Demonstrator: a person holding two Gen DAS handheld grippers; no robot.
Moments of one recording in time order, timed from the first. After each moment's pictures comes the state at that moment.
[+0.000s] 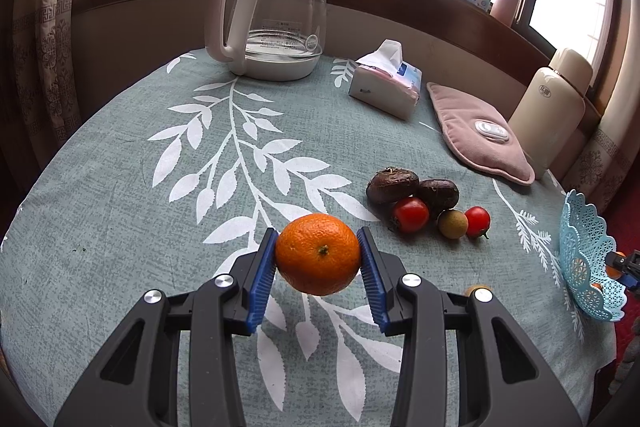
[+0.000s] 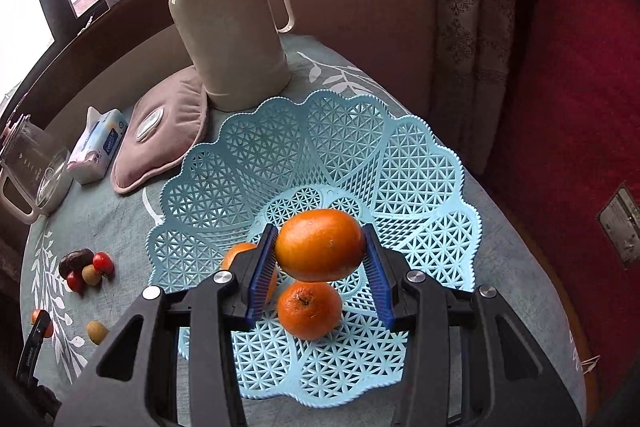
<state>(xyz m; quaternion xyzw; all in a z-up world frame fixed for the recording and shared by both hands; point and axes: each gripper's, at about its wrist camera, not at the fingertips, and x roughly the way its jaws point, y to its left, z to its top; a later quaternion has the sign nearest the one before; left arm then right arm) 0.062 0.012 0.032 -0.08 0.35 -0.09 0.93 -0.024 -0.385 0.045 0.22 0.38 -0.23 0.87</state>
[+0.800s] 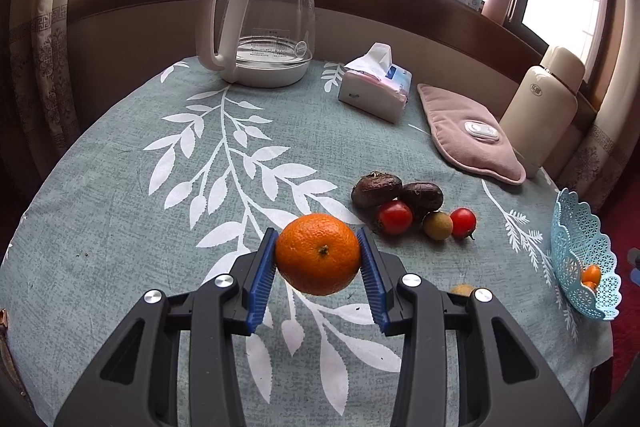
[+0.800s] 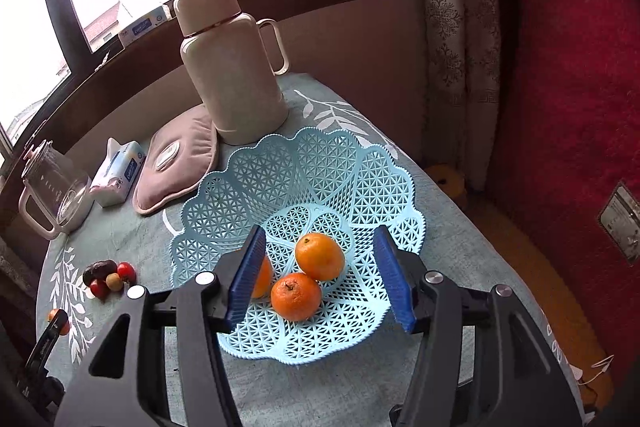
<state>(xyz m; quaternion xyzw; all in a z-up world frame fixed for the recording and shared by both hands) 0.057 0.003 0.045 -0.06 0.34 -0.10 0.93 -0.078 -0.384 0.078 0.23 0.31 -0.23 0.89</state>
